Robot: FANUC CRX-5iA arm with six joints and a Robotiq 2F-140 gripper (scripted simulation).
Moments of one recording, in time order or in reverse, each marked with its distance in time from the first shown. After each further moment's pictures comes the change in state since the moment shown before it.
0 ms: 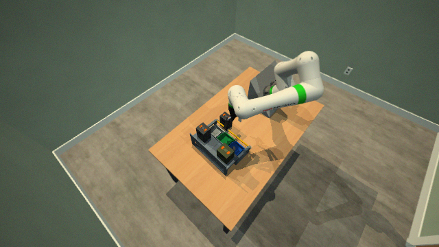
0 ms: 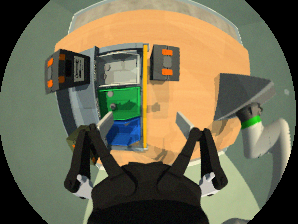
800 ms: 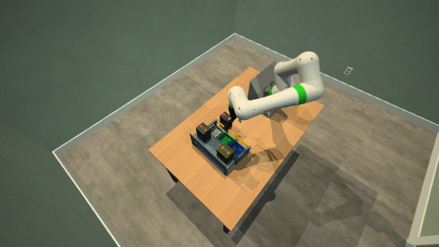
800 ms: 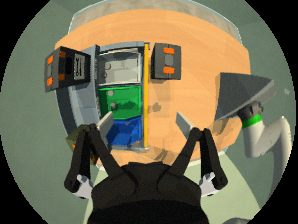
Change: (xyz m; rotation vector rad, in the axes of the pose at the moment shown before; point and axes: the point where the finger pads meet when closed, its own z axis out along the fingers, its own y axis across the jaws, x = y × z) arm -0.004 -0.003 0.003 0.000 0.002 0.001
